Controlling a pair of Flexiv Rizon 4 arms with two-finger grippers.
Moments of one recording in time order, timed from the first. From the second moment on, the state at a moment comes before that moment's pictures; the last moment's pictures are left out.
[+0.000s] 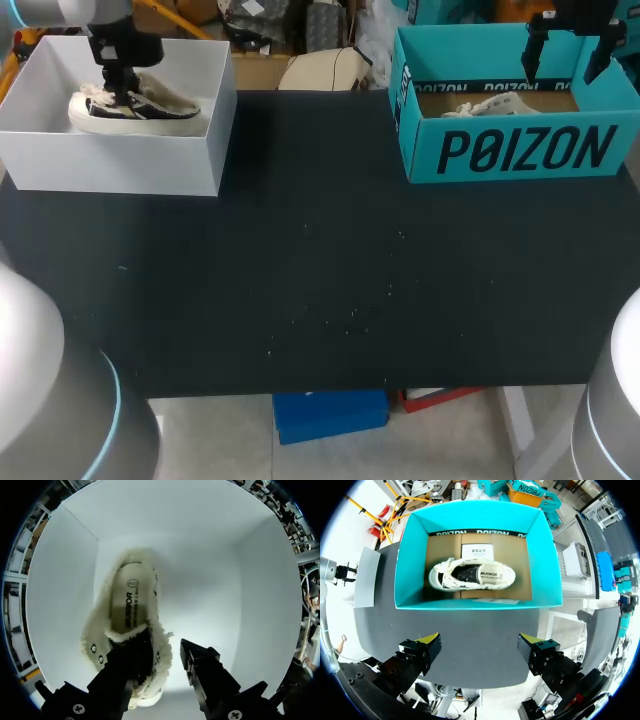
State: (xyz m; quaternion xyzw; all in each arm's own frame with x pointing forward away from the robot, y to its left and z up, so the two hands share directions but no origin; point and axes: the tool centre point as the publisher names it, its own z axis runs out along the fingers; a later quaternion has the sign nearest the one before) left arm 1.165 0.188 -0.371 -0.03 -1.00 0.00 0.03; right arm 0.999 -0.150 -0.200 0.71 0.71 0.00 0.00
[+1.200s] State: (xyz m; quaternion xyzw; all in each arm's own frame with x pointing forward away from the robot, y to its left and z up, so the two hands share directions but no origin) left arm 1.189 0.180 -0.380 -0.04 -1.00 -0.01 0.02; right arm 0.999 -0.150 -0.200 0.71 0.71 0.00 0.00
